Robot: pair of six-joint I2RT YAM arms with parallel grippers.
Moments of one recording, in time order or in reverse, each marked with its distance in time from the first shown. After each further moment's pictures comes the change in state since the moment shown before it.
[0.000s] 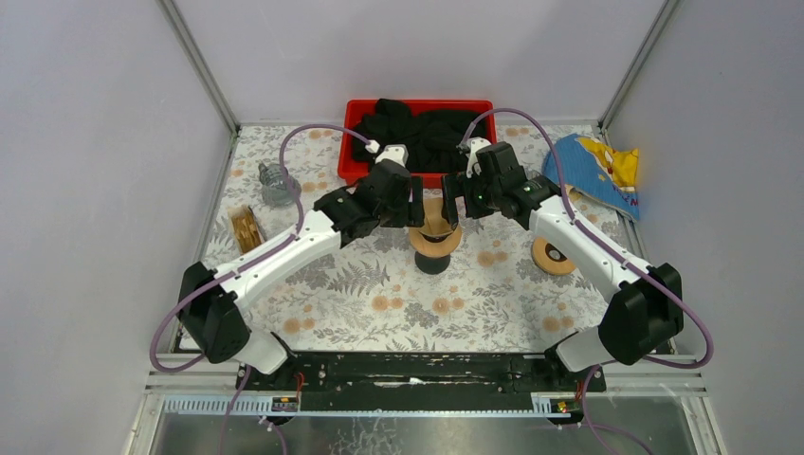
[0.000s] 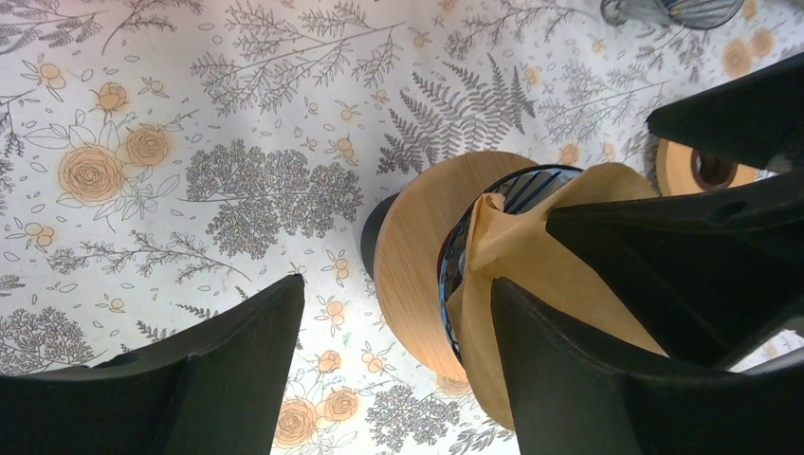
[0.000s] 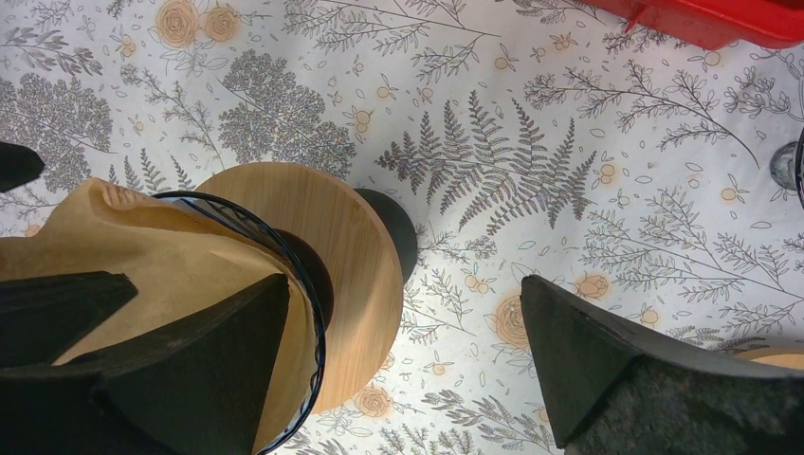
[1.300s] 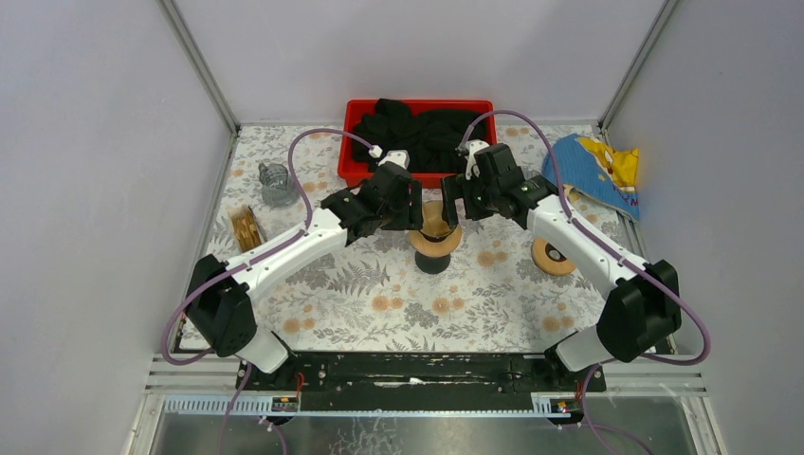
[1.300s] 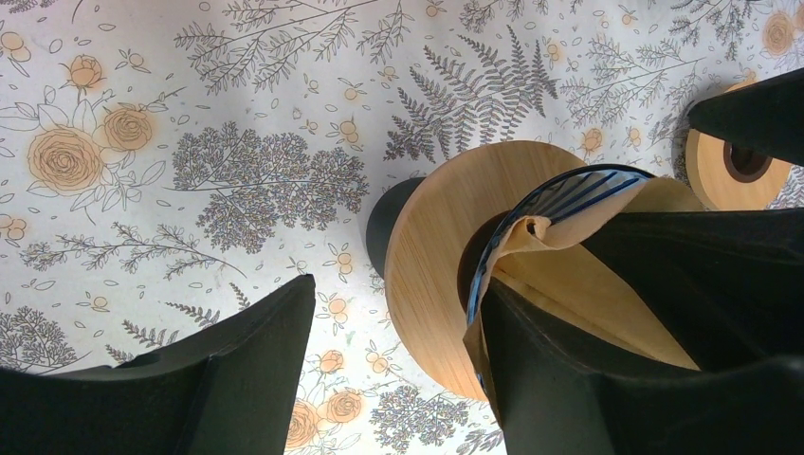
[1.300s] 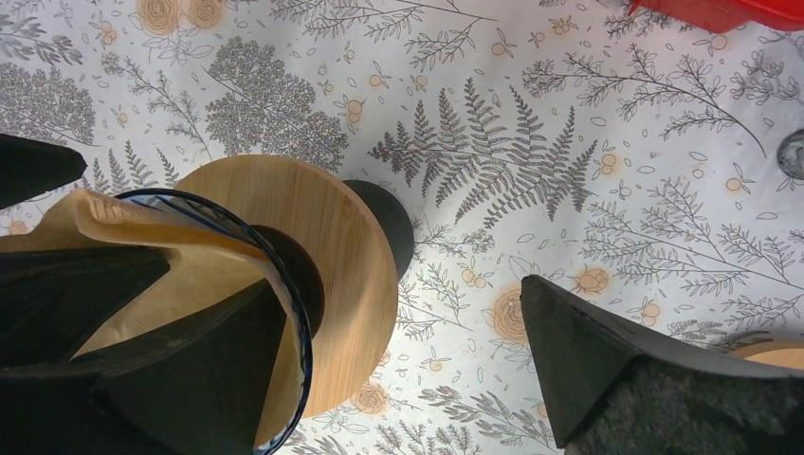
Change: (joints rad) left arm 0.029 0.036 -0.032 0.032 0.045 -0.008; right arm 0.000 0.022 -0.005 -0.006 0.008 0.000
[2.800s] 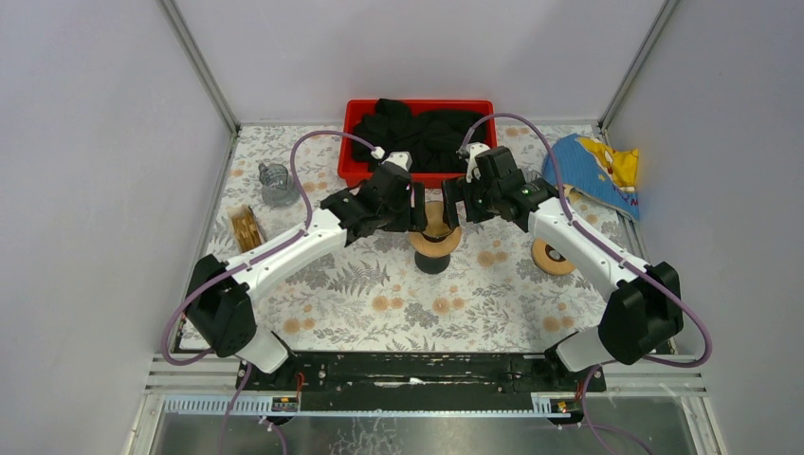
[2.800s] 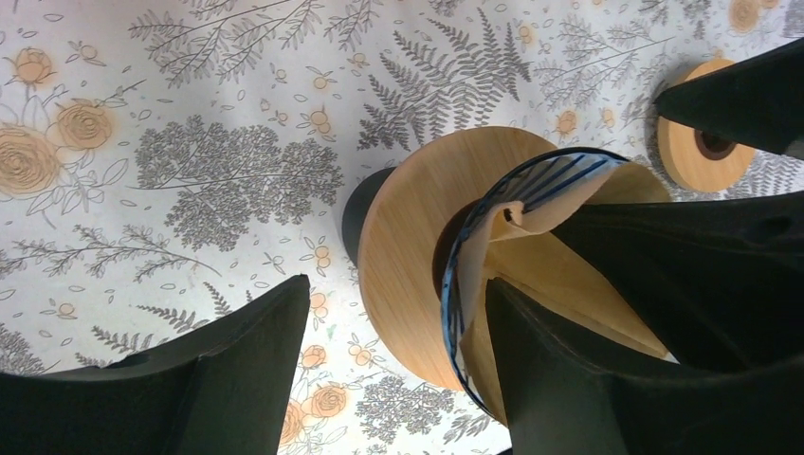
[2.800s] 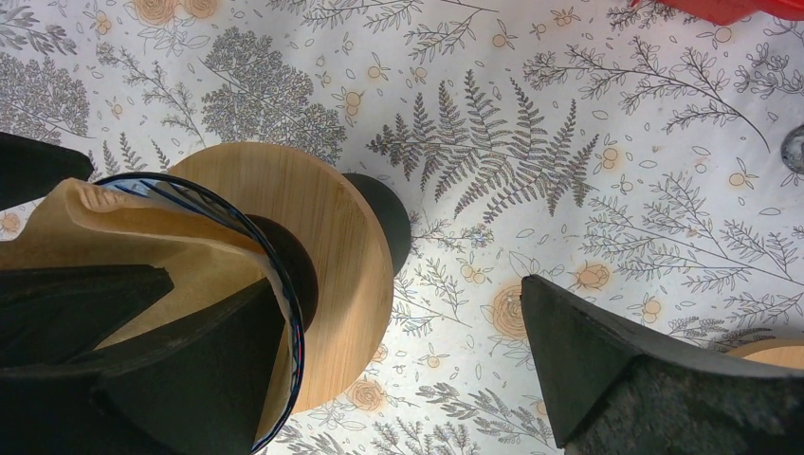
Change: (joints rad) left arm 0.002 -0.002 -0.010 0.014 0.057 0.000; right arm 0.000 -0.021 -0.027 0.011 -0.005 -0.006
